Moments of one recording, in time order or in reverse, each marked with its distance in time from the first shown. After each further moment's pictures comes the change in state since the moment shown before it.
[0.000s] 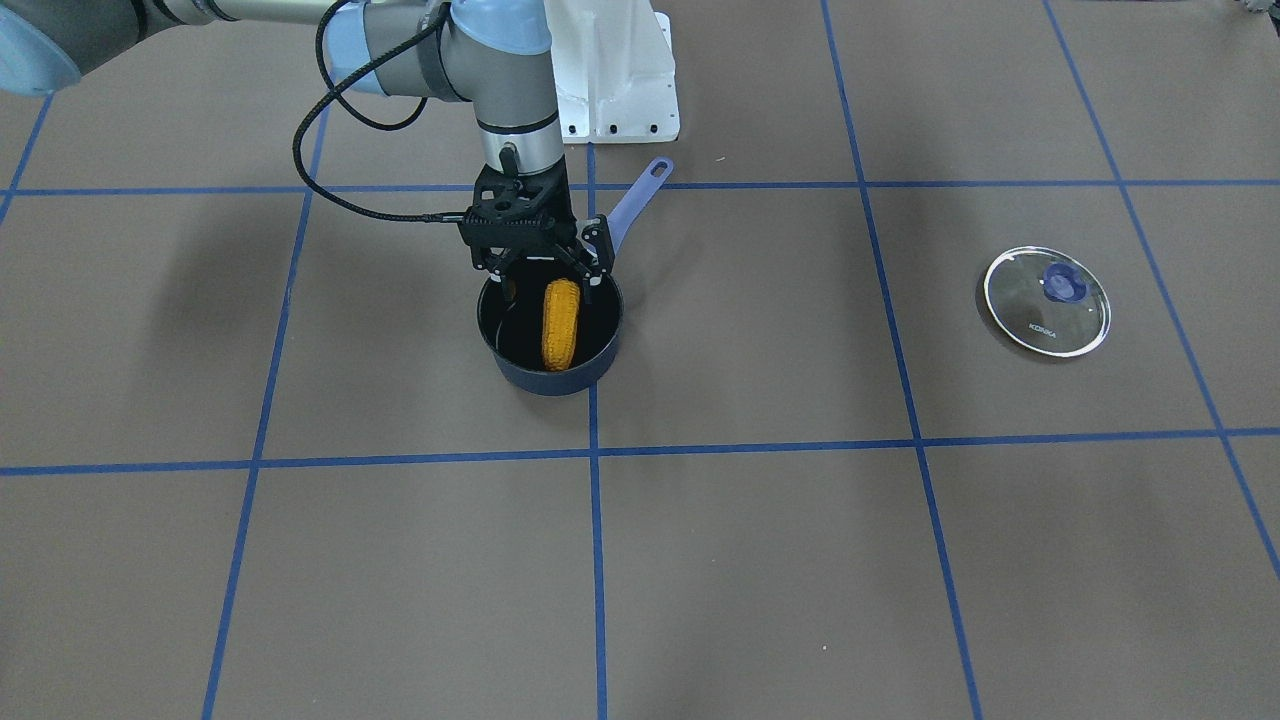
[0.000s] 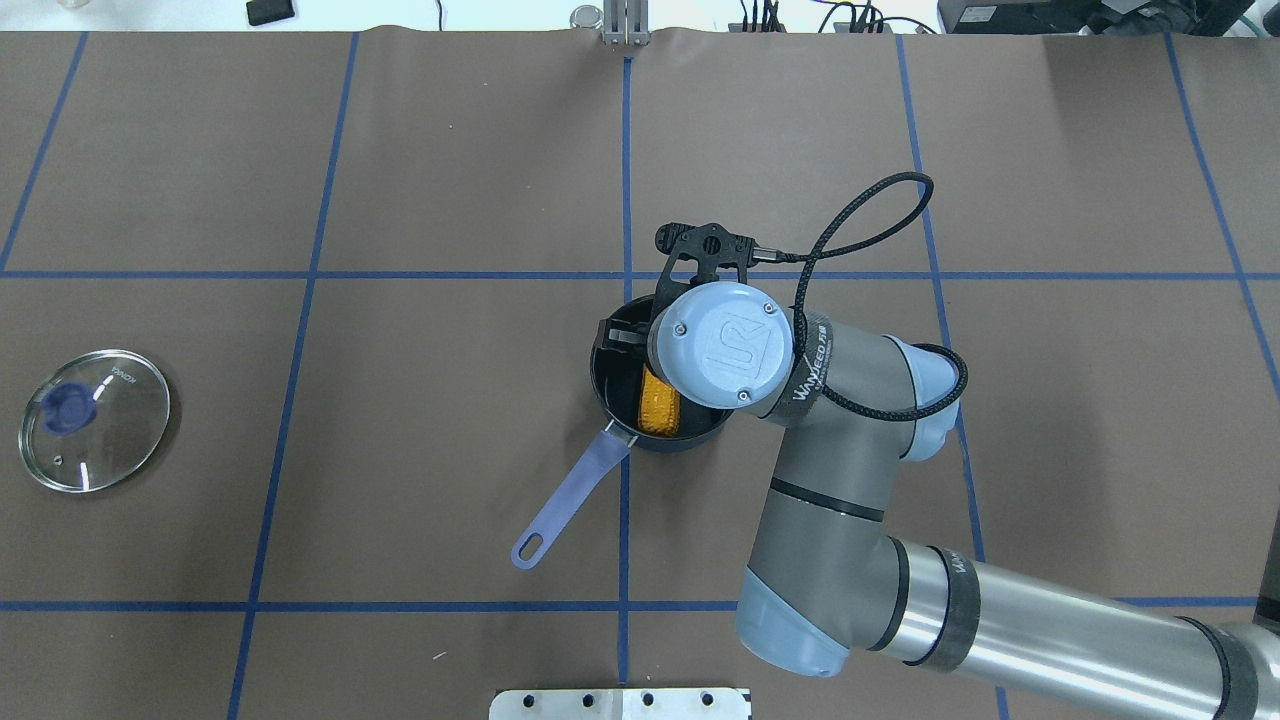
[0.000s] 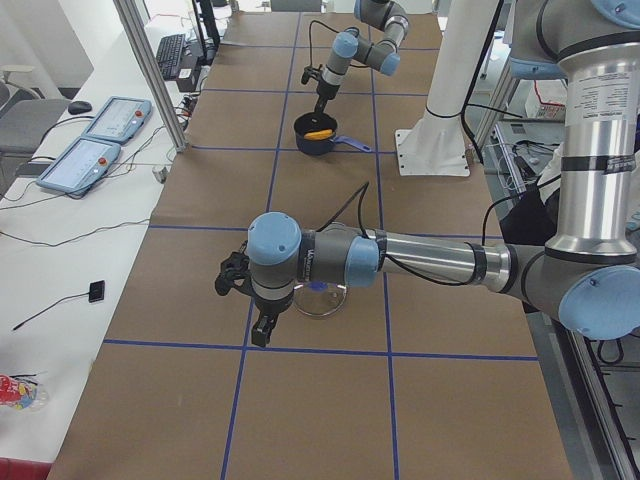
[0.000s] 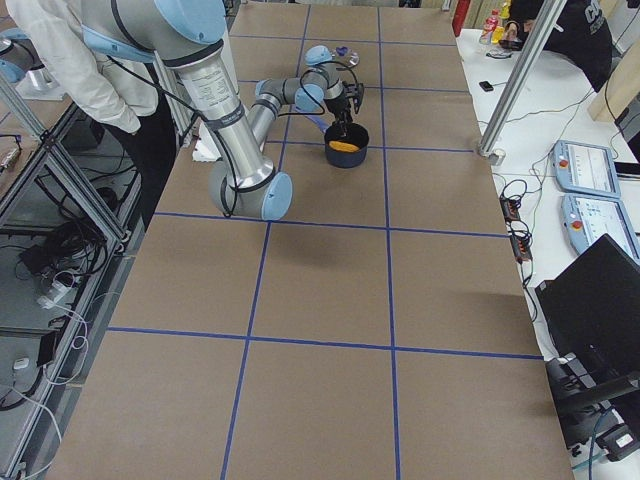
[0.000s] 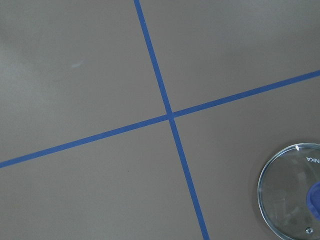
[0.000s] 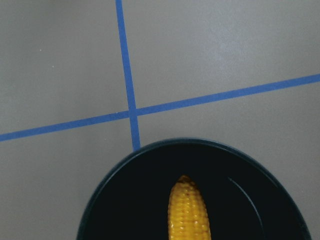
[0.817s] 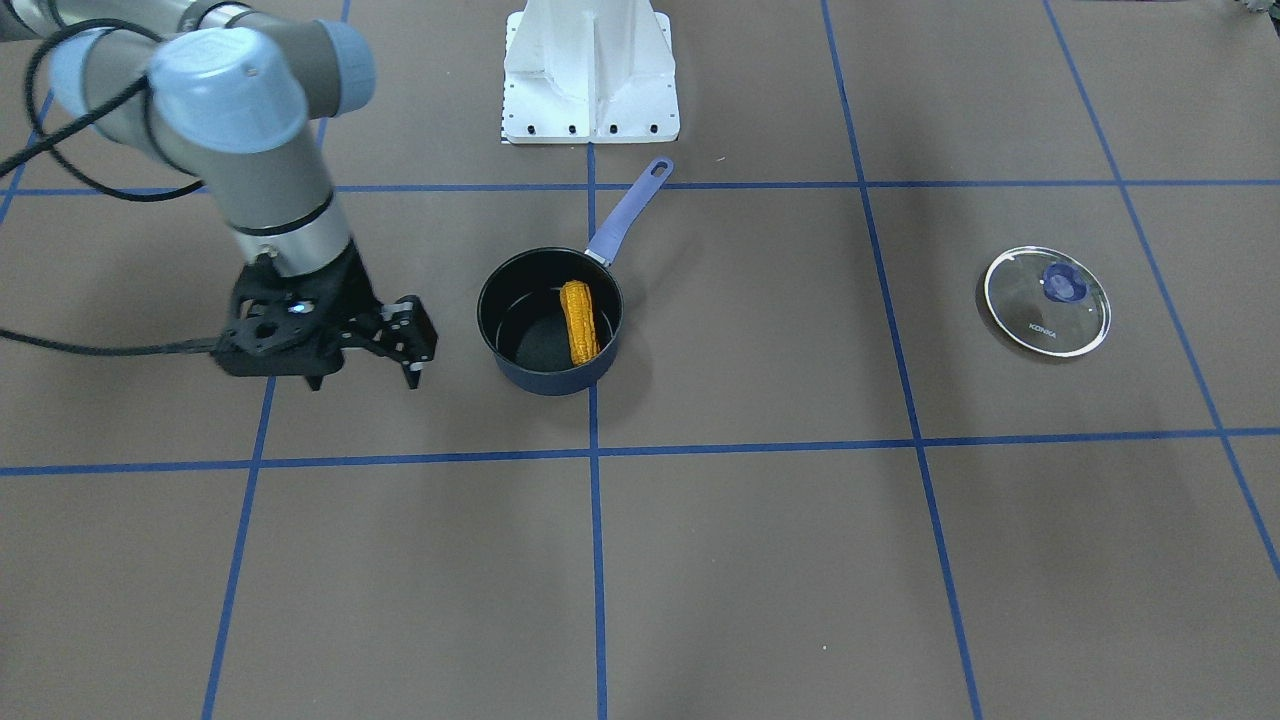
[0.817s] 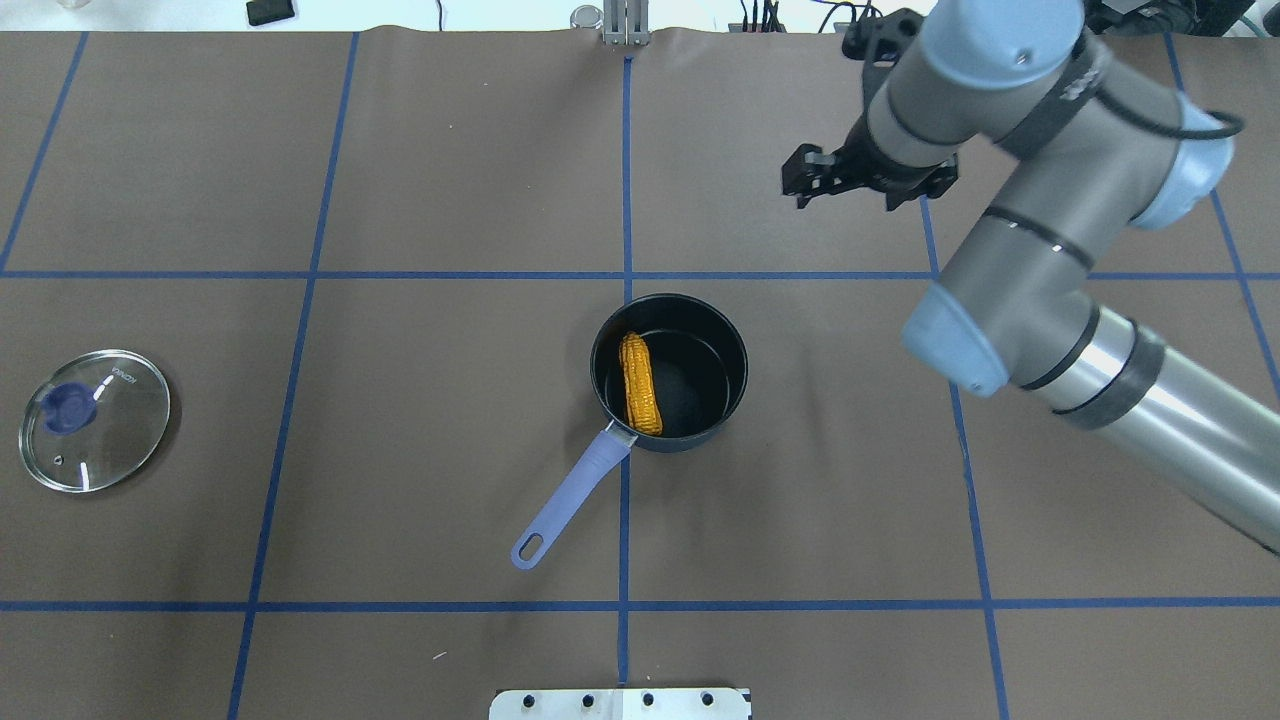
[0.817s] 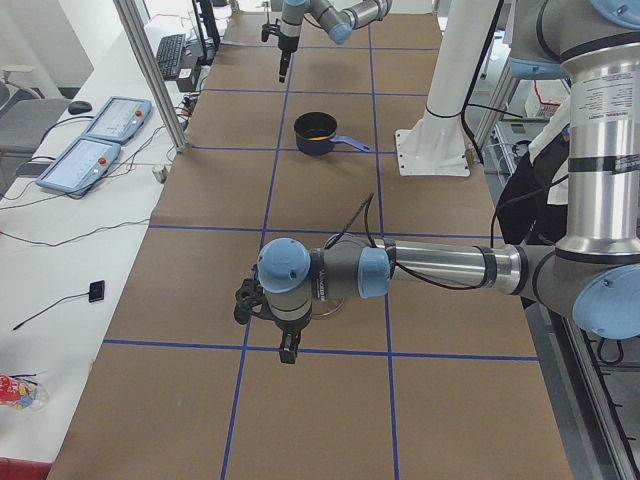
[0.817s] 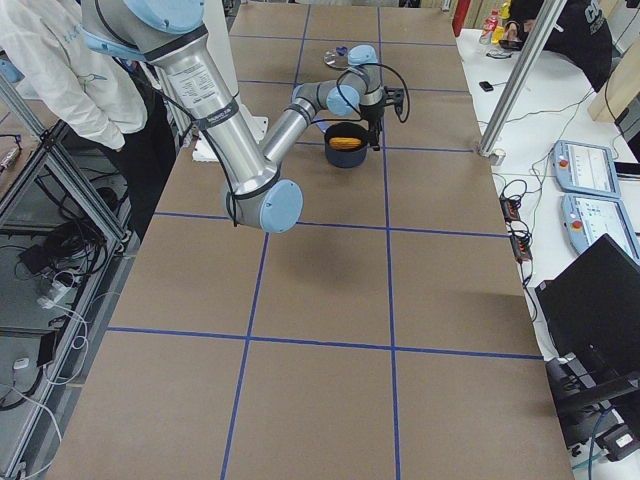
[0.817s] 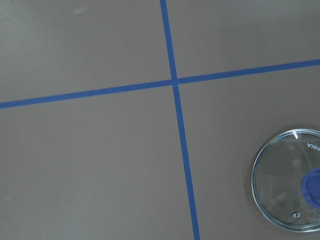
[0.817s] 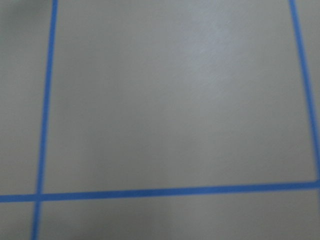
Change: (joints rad) left arm -0.002 0.051 0.010 0.104 -0.025 -0.047; right arm 0.460 -0.122 -0.016 -0.049 0.453 -0.567
